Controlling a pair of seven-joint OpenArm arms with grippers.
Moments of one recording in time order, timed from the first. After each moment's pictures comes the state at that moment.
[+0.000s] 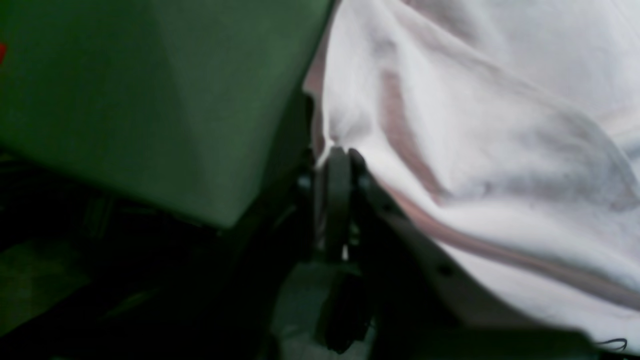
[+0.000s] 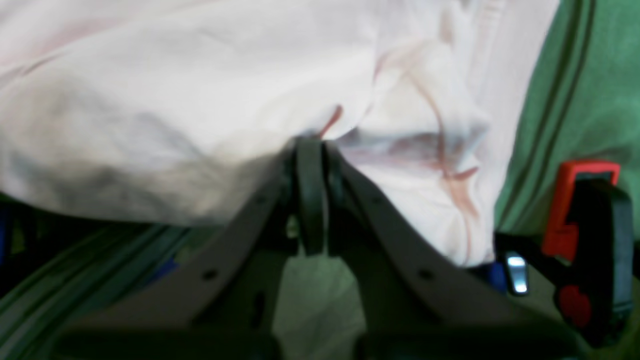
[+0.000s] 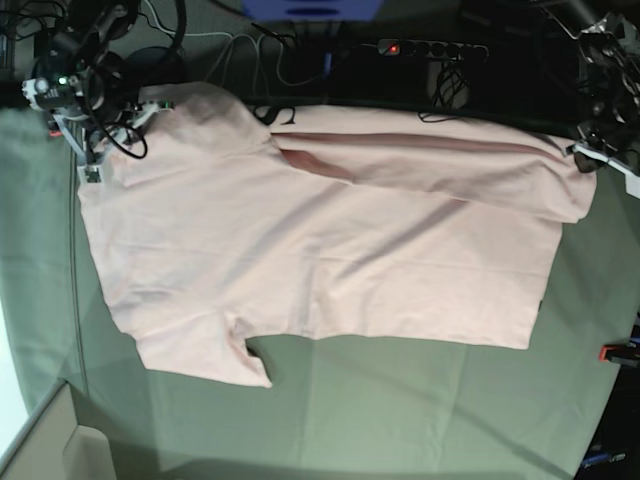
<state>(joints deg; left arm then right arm) 7.7 -9.5 -52.6 78.0 -17.3 -36.3 48.6 -17.1 -9.5 39.3 102.7 -0.9 39.9 -58.8</state>
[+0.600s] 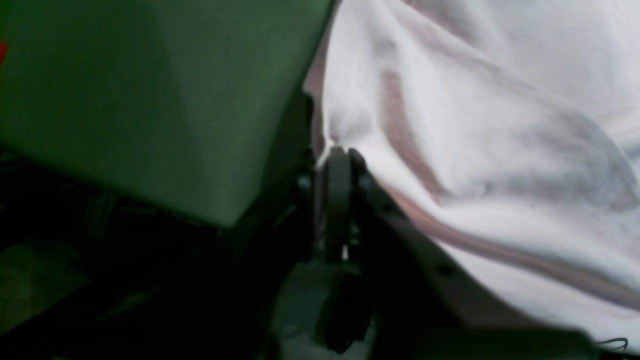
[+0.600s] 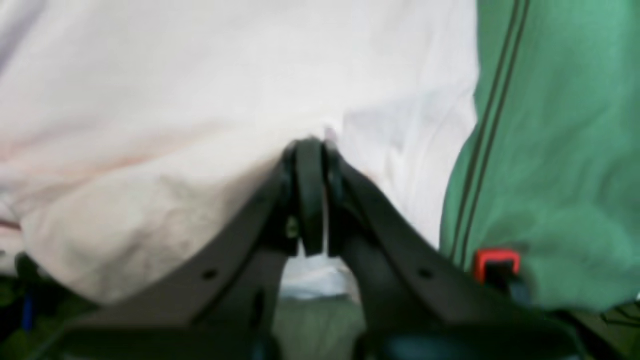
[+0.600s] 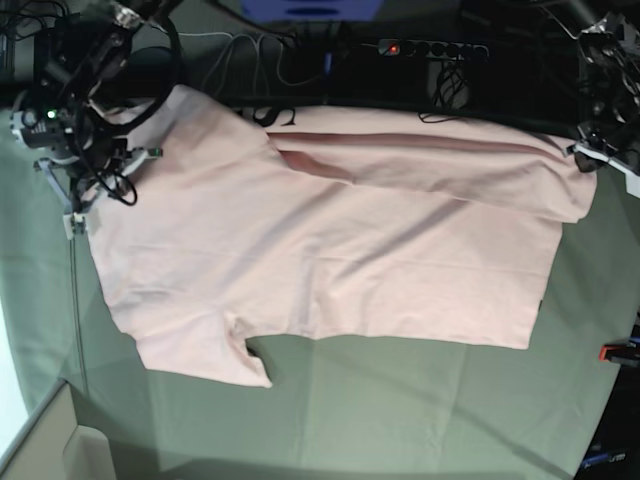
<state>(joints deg) 7.7 -9.5 -52.7 78.0 -17.3 -36.3 48.6 -9.3 -9.3 39.0 107.1 -1.1 39.9 -59.7</state>
